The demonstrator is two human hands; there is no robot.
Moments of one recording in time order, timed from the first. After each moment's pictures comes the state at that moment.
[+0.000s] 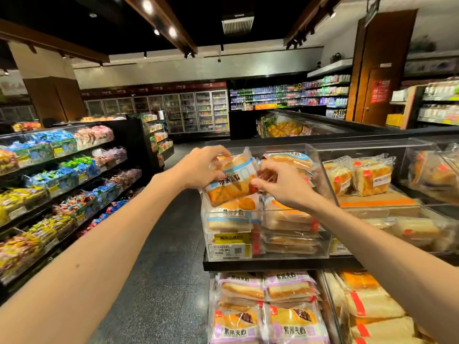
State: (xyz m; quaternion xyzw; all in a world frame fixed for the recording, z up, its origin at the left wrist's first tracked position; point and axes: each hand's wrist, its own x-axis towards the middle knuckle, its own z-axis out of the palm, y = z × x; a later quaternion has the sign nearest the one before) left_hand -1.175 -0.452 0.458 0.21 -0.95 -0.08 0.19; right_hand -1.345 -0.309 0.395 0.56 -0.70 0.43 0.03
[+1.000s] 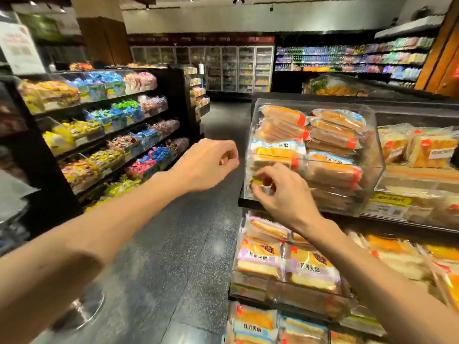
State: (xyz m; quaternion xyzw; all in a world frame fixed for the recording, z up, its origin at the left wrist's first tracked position) left_hand -1.051 -0.398 0.380 0.23 -0.94 -0.03 0.27; right_hand -1.209 -0.271 0.323 0.62 -0.68 0.36 0.14
